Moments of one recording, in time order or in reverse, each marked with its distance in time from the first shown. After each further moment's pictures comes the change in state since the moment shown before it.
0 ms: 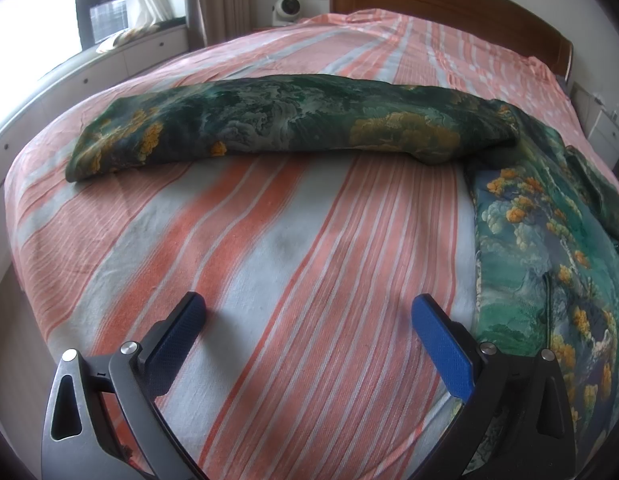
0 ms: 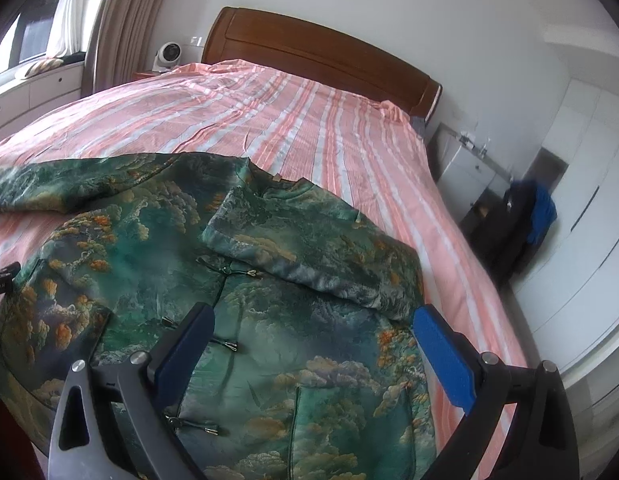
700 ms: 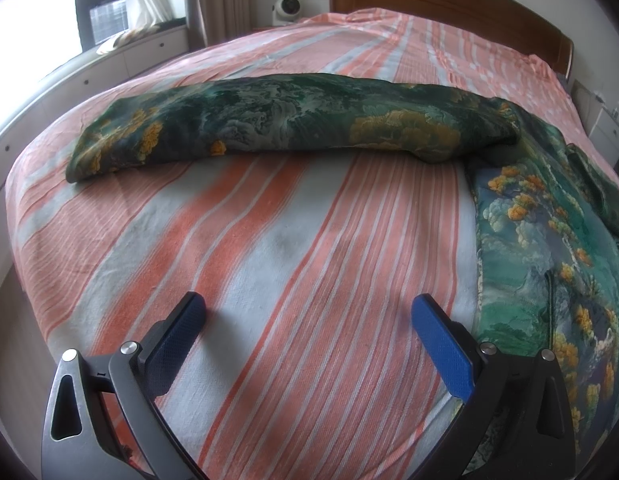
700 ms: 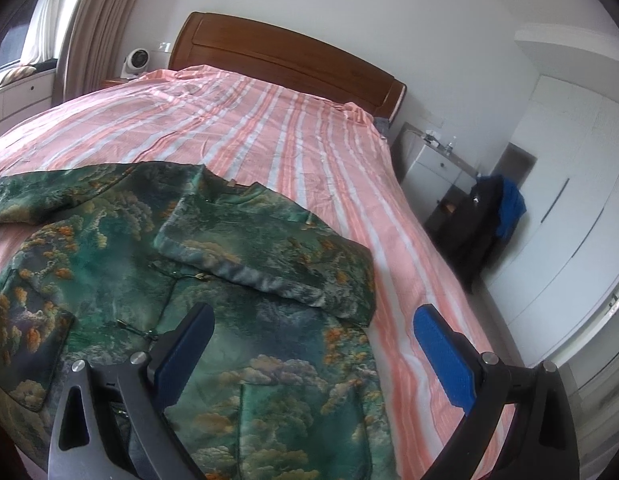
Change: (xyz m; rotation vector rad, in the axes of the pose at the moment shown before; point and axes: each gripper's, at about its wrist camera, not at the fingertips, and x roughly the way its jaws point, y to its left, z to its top) left arm 0.001 0.000 -0.002 0.005 0.001 0.006; right arm -0.011 -0.042 -0.004 0.050 -0.007 -0.118
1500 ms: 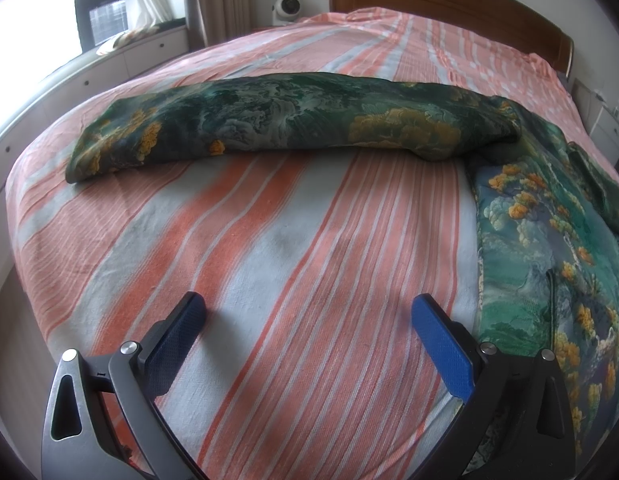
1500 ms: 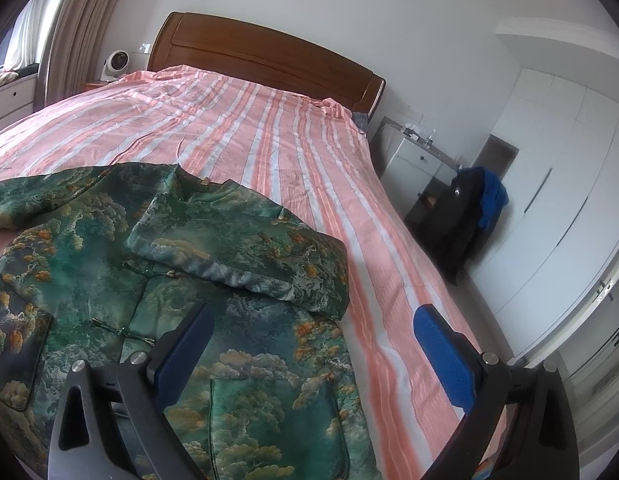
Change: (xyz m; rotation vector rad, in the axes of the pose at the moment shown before) left arm 0.000 0.000 0.000 0.002 0.003 -0.002; right arm -0.001 -0.019 -0.005 0.030 0.010 -0.051
